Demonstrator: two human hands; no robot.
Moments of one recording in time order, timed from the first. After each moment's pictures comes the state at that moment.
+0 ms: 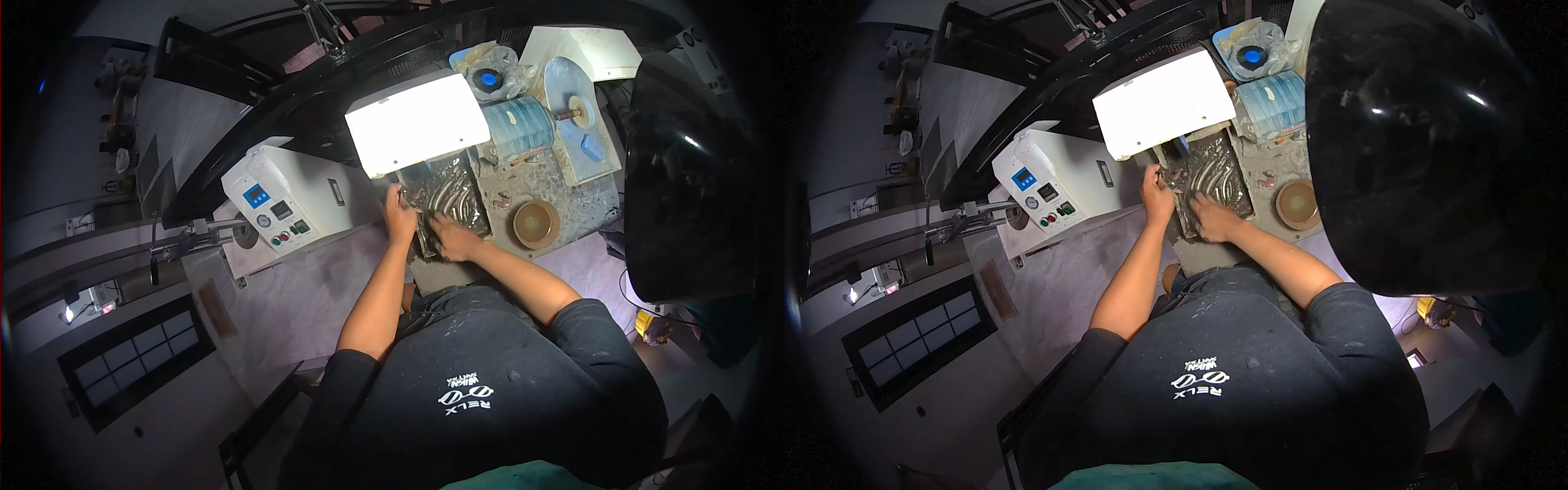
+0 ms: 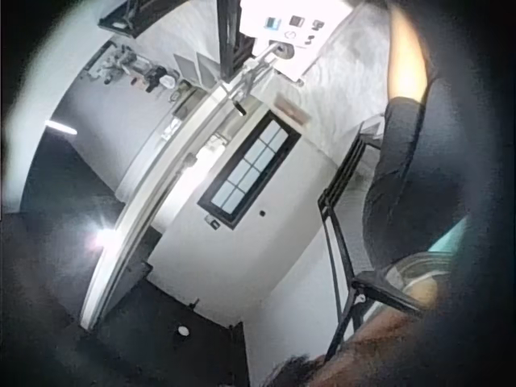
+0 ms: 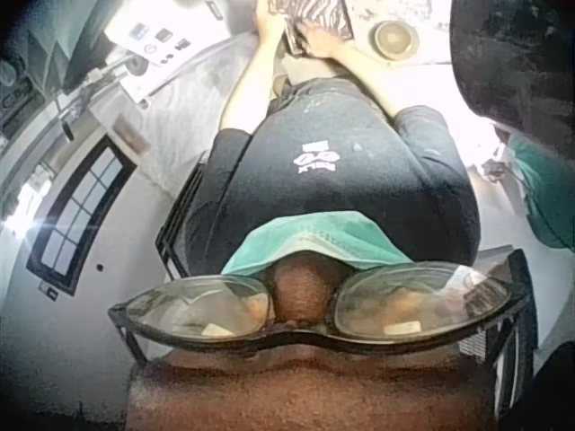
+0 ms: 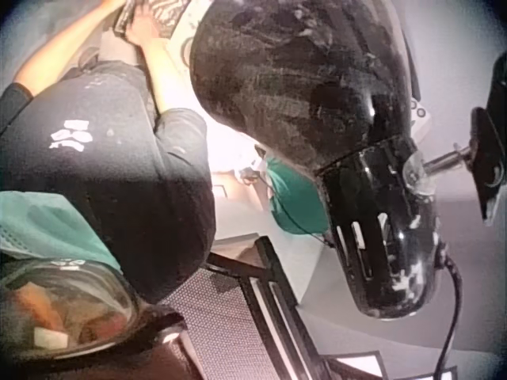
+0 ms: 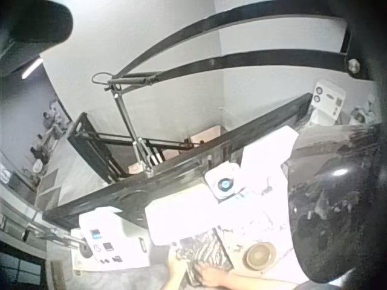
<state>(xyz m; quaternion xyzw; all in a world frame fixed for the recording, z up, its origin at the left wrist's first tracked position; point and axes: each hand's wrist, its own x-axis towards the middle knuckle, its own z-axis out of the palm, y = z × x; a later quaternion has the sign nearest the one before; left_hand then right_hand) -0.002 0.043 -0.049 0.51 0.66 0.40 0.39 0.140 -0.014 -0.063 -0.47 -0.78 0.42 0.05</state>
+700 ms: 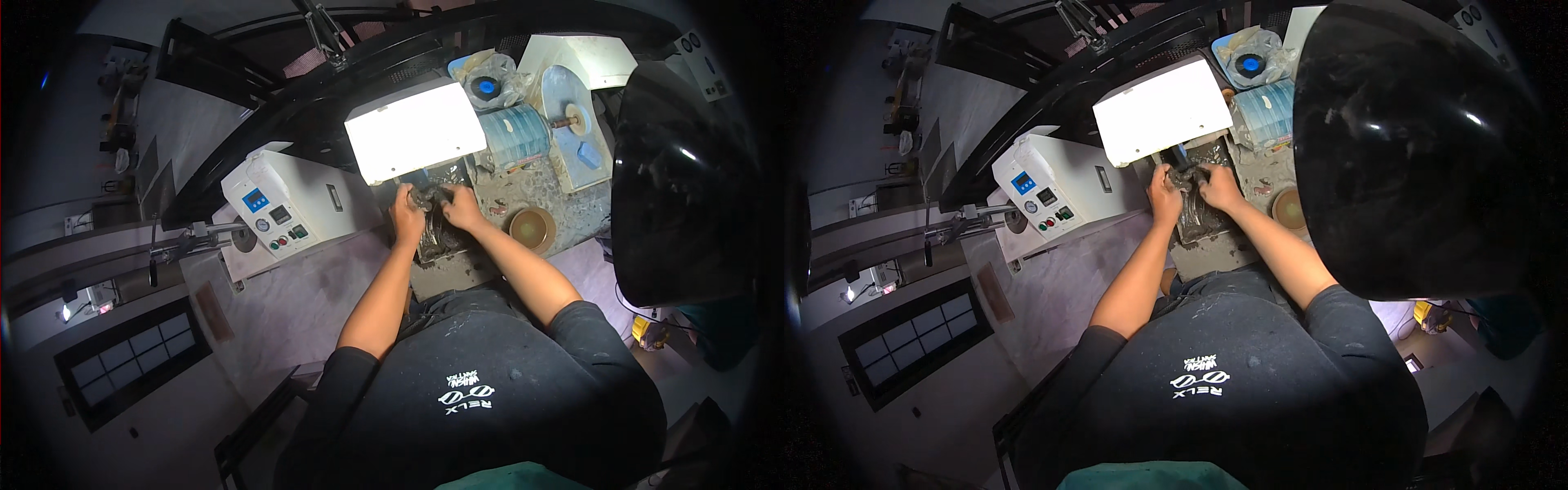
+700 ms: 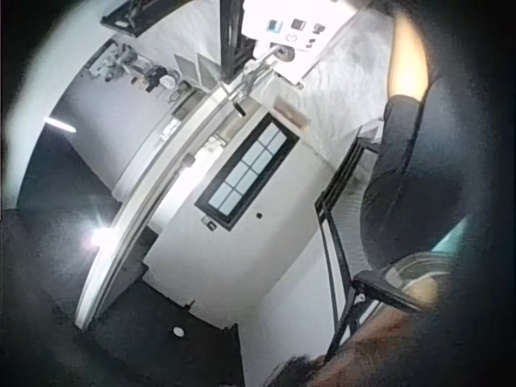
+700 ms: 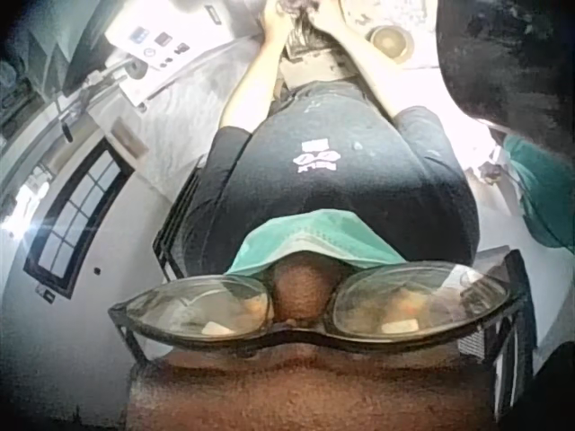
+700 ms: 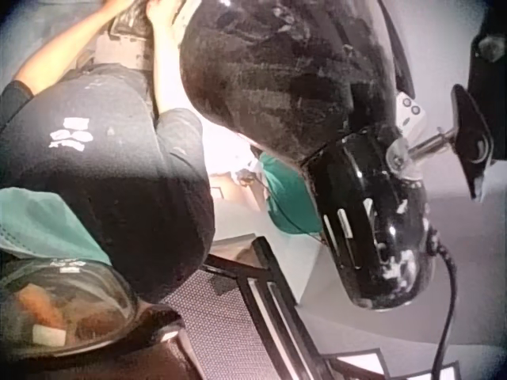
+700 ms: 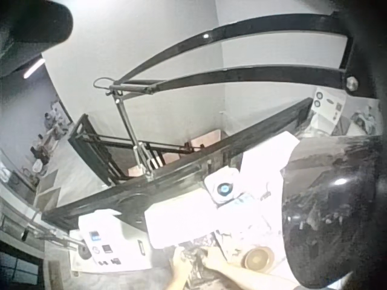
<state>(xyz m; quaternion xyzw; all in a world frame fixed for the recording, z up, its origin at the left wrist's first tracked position) 0.009 0.050 -0.064 0.60 0.63 0.41 0.28 0.155 0.051 -0.025 -0.65 -0.53 0.49 0.23</state>
